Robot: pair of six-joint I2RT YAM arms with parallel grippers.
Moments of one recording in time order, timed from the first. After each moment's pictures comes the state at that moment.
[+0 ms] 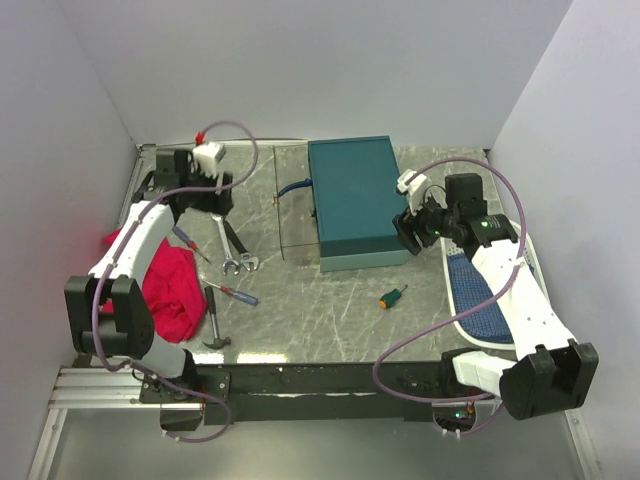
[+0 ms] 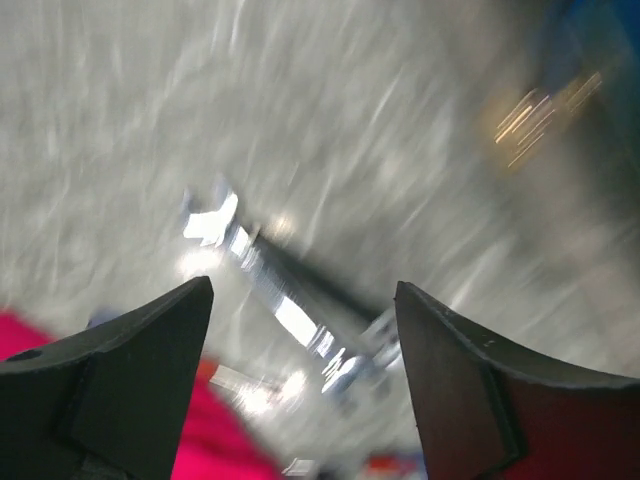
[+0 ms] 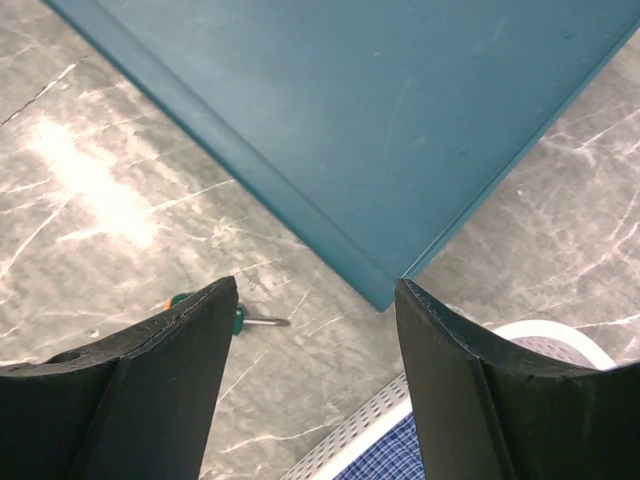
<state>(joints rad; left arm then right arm) -0.06 1.50 1.25 -0.45 0.28 0.18 0.16 1.17 1.11 -0.72 -0.43 -0.55</state>
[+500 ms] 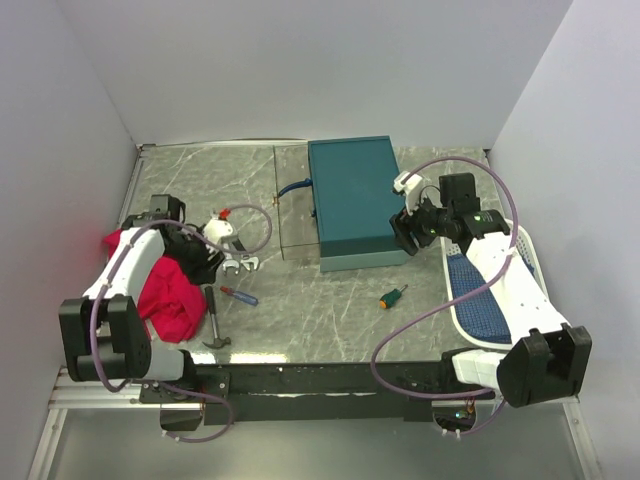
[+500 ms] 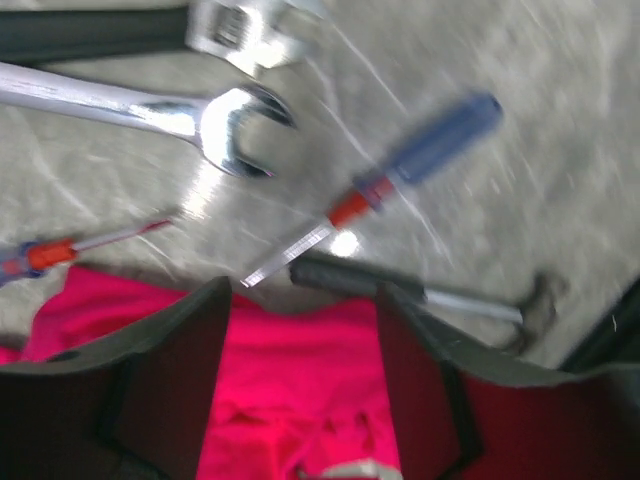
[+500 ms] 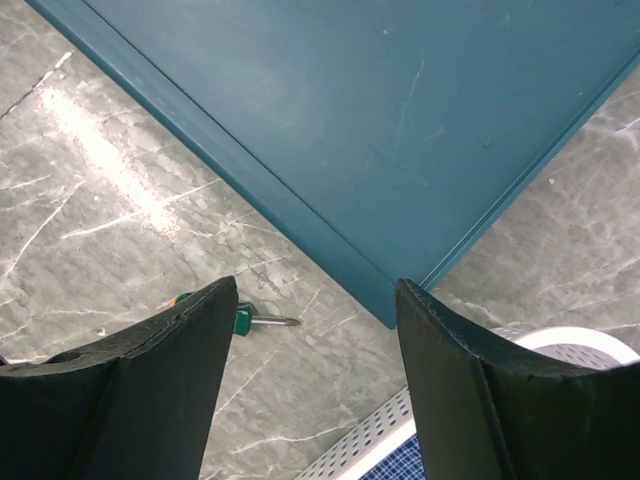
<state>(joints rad) 0.06 1.38 0.99 -0.92 0.50 1.00 0.16 1.23 1.10 -0.71 -0.43 -0.53</state>
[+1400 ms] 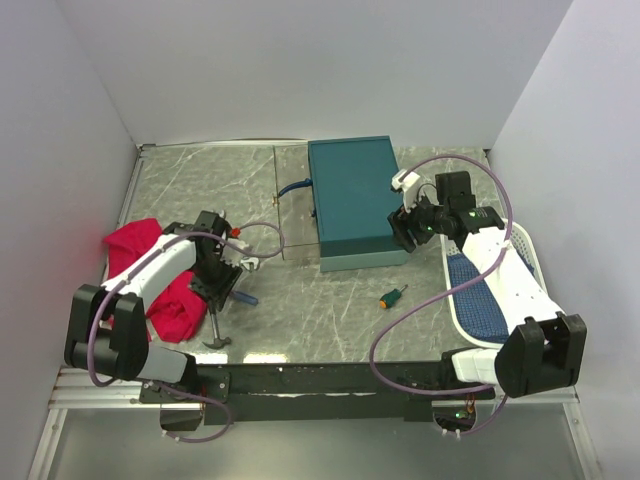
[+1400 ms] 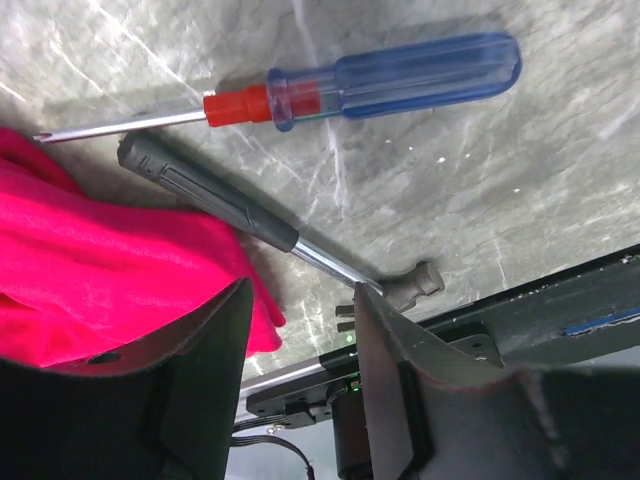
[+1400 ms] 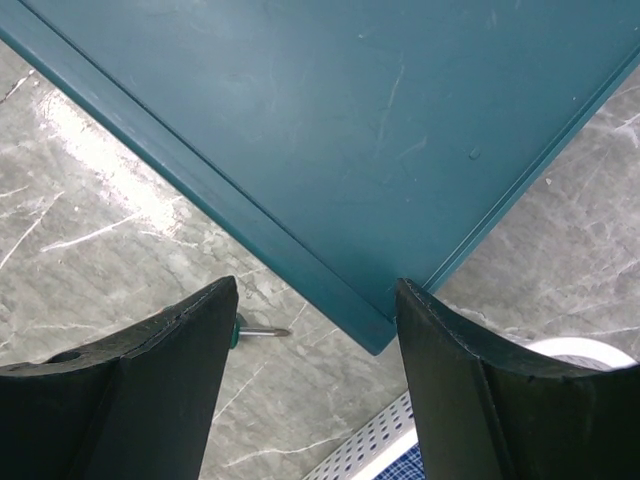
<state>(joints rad) -0.25 1.40 0.90 -0.99 0.10 0.26 0.16 1.28 1.10 -0.68 -0.41 -0.52</state>
